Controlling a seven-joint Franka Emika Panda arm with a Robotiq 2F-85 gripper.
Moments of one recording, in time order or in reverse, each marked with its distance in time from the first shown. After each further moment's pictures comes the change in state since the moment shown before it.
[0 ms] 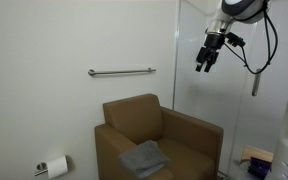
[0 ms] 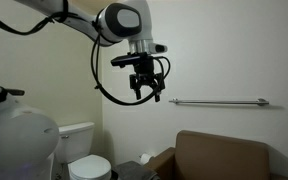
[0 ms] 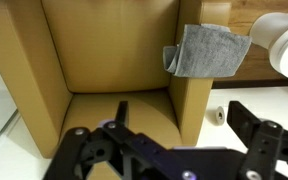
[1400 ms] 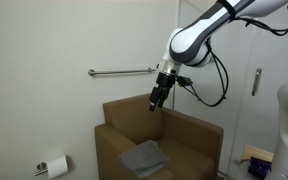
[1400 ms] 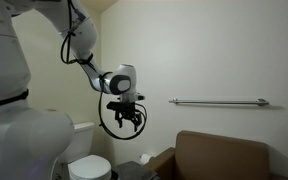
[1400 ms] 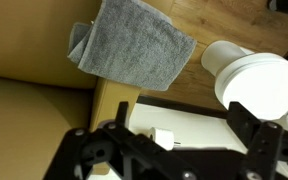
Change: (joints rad) arm 0.391 0.512 0.112 -0.074 0.278 0.570 -0.068
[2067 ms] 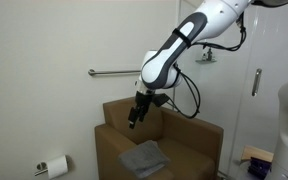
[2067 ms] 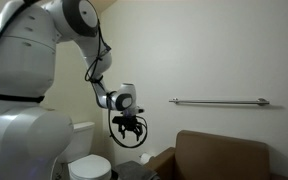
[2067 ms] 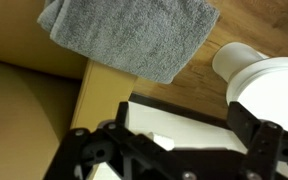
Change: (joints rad) arm -0.027 0.425 0.137 0.217 0.014 0.201 -0.001
